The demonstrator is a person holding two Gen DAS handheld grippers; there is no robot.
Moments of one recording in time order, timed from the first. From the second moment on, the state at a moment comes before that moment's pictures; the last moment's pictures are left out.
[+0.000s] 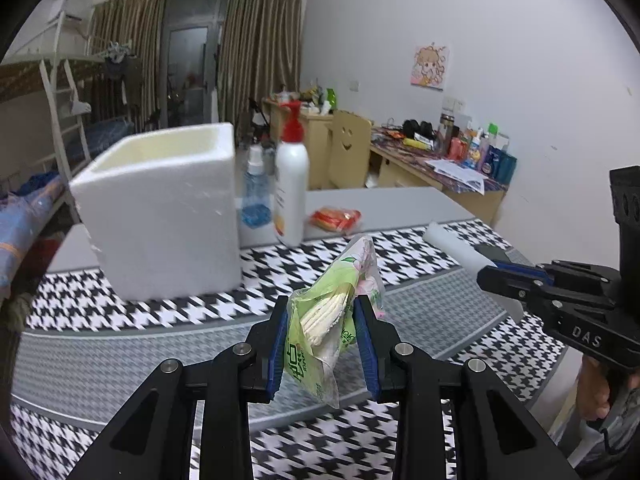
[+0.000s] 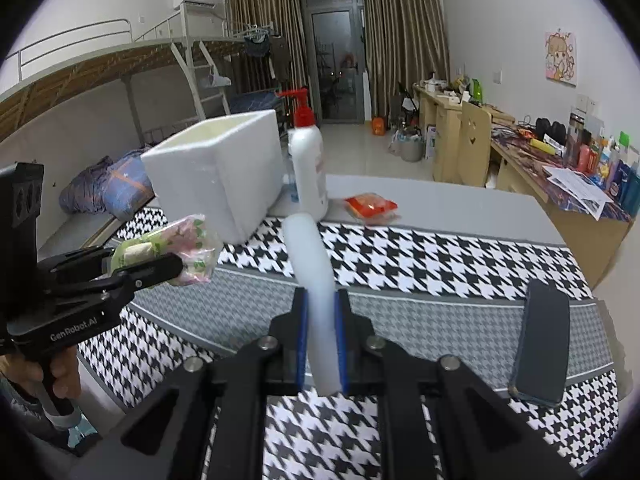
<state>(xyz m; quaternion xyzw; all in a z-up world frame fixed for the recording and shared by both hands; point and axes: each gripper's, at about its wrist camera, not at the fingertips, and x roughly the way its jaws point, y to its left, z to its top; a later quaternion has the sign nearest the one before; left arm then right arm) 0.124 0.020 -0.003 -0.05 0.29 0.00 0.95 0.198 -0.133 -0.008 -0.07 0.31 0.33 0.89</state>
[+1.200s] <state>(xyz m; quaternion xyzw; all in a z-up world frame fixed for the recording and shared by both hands) 0.113 0.104 0.056 -0.02 0.20 0.08 0.98 0.181 -0.028 0.053 -0.06 0.25 0.35 0.90</state>
